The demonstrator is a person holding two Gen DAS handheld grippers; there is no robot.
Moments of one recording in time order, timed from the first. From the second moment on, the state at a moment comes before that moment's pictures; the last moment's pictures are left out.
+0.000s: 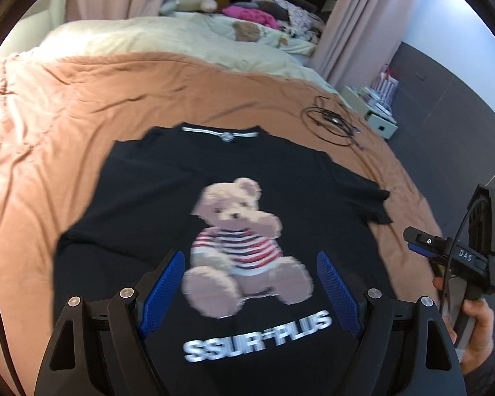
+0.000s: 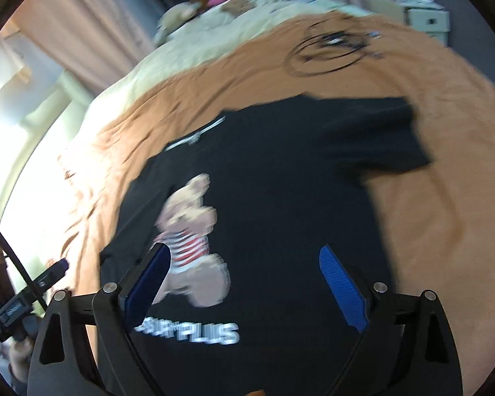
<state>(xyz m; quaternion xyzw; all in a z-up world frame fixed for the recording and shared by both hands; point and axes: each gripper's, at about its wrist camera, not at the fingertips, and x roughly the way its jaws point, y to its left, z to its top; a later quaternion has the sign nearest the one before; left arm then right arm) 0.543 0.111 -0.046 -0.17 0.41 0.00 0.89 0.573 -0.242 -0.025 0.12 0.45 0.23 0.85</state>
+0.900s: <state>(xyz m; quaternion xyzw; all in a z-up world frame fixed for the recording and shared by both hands) 0.725 -0.012 -0.106 -0.13 0.47 -0.08 0.87 0.703 -0.363 -0.065 0.21 0.47 0.18 0.84</state>
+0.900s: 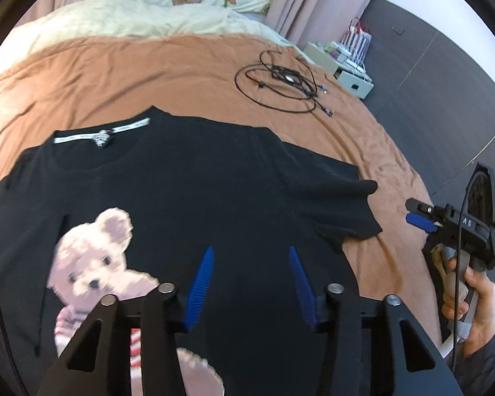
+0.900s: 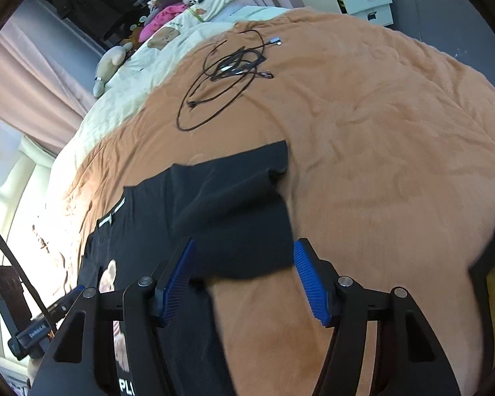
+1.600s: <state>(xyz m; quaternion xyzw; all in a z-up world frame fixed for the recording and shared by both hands) 0.835 -0.046 -0.185 -0.13 0.51 -0.11 0.84 0.803 -0.357 -0.130 0.28 0.50 0.19 0.80</state>
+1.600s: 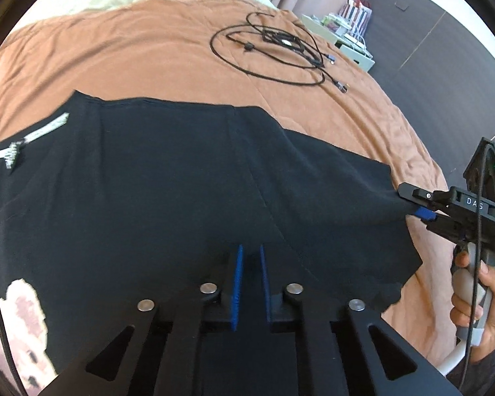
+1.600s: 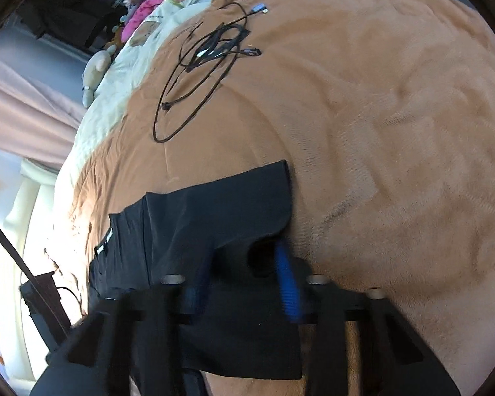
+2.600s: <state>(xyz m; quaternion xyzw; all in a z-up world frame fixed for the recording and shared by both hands) 0.755 0.057 -0.130 -0.22 0.48 -0.09 0.84 0.736 -0.213 0.014 0.12 0.45 0.29 0.83</state>
